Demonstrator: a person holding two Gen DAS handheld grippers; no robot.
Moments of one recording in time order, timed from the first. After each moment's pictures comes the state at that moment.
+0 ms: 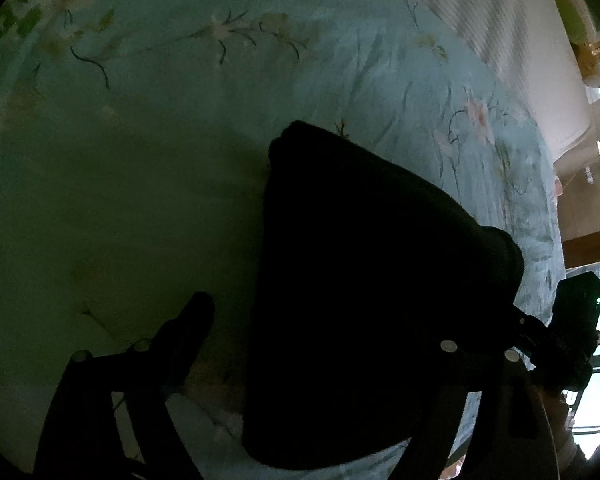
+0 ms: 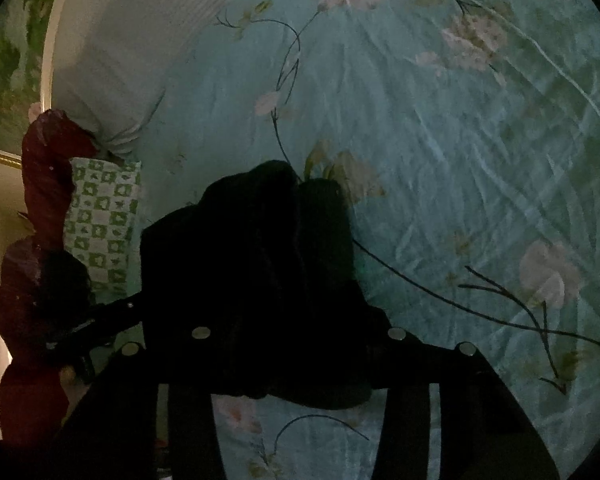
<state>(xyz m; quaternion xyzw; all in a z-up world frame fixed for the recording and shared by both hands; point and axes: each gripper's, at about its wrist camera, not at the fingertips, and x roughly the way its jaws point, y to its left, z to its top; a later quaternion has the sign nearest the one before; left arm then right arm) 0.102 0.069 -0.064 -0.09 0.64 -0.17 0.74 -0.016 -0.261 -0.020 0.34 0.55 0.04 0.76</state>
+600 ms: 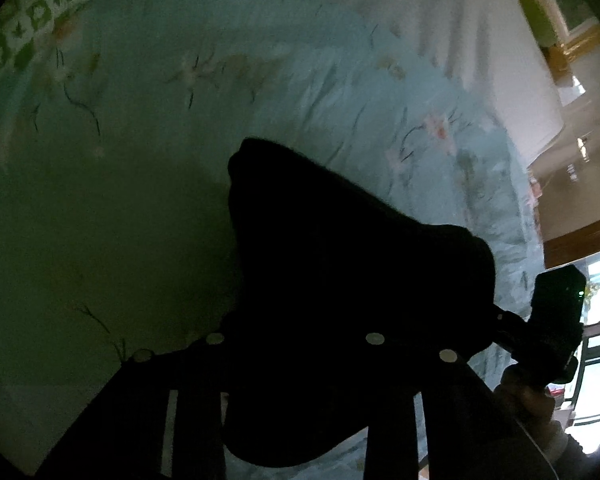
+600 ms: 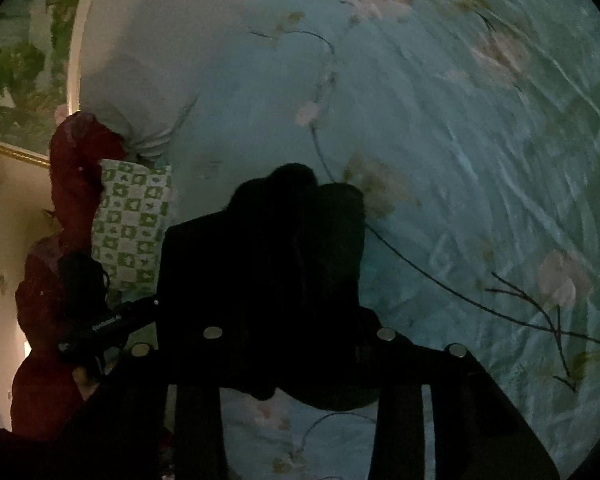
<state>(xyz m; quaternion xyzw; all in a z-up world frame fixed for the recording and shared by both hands) 0.092 0.061 -0.013 -0.10 0.61 -0.20 0.76 -0.022 -0.254 0.010 0.35 0.52 0.08 0.77</state>
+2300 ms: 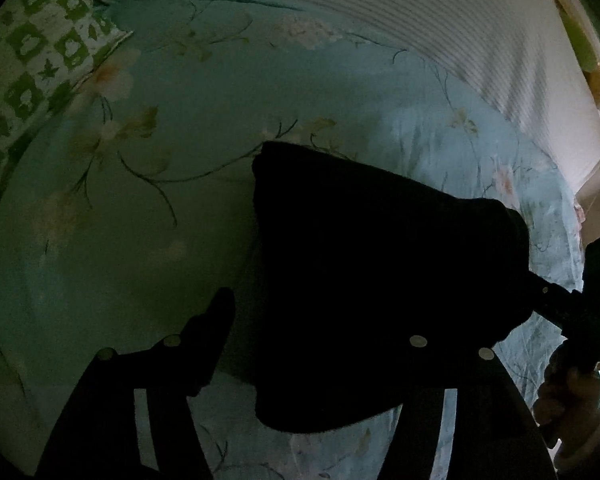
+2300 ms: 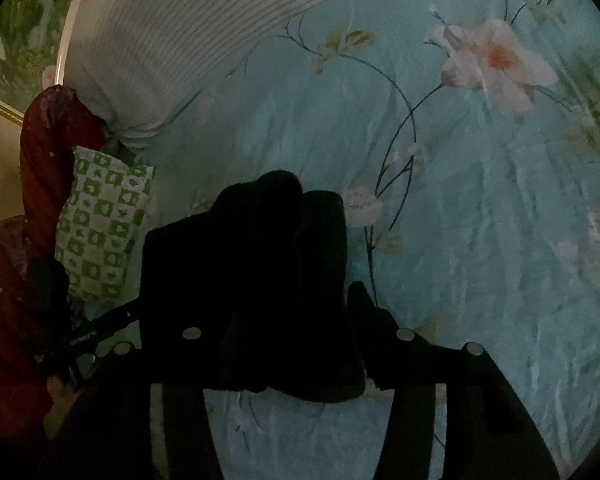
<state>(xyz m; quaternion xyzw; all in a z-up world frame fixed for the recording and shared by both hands) 0.155 0.098 -0.023 -0.06 0.58 -0.12 0.81 0.082 -0.225 -0.001 0.25 0.54 0.07 0.80</state>
